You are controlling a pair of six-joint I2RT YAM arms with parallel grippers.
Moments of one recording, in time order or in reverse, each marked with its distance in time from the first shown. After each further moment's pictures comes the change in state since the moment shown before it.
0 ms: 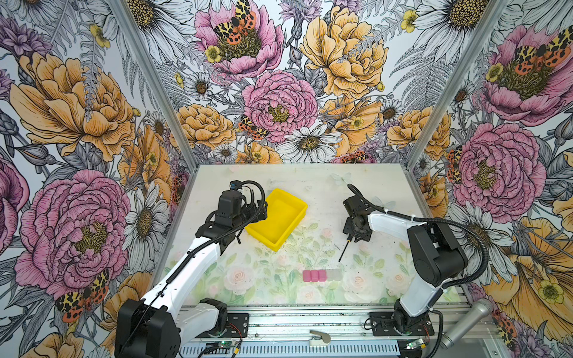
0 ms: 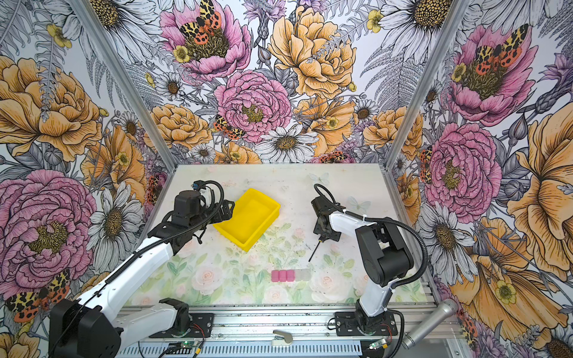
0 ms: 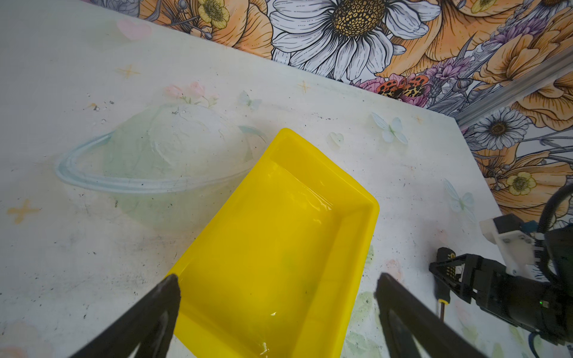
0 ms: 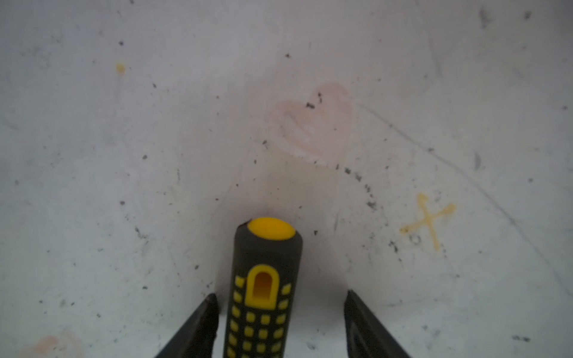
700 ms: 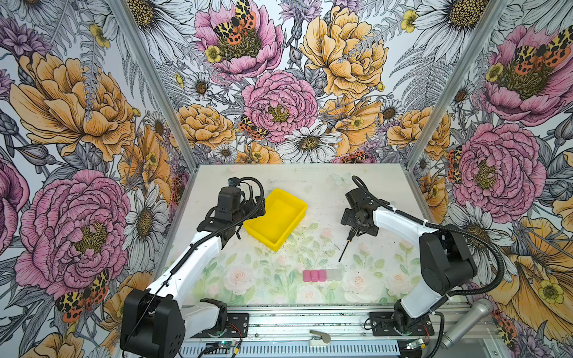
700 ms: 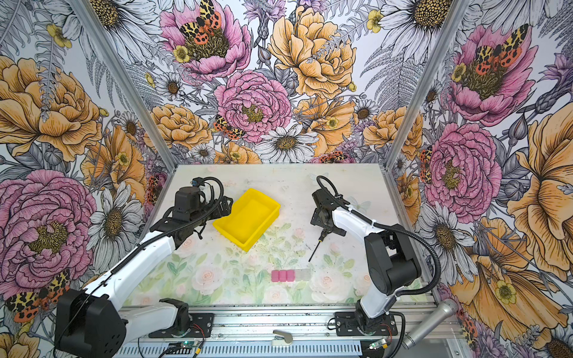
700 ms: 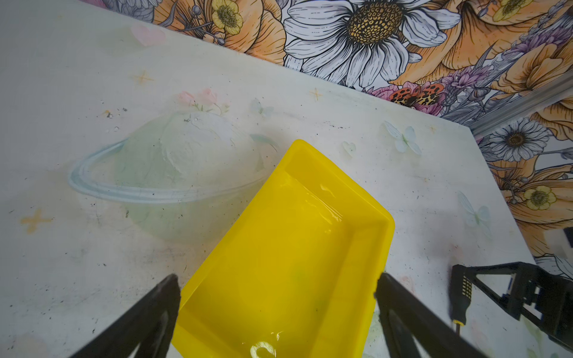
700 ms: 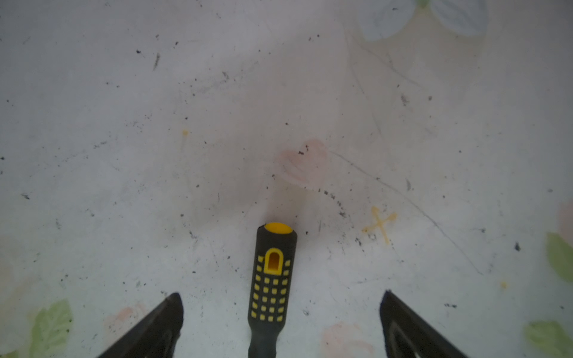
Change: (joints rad) left arm 0.038 0.061 0.032 0.026 0.001 0.010; right arm 0.001 -0.073 0.087 -0.099 0.036 0.005
